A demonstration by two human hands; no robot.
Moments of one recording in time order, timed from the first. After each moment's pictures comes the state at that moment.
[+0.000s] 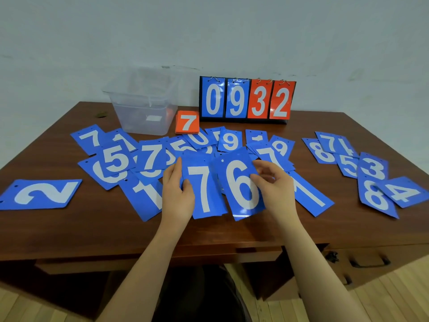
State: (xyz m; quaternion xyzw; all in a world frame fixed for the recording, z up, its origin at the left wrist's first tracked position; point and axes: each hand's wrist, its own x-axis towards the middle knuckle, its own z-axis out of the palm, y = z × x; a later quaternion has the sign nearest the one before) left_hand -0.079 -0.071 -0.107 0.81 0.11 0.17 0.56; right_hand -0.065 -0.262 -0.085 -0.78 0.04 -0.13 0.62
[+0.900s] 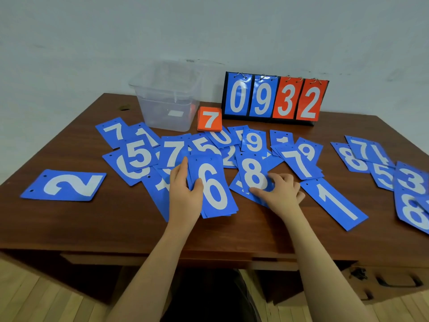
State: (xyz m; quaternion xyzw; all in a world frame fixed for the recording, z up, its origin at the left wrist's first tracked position) left_hand -0.077 -0.039 -0.112 0.75 0.12 0.20 0.62; right_hand -0.016 -0.242 -0.122 -0.96 0.08 -0.01 0.26
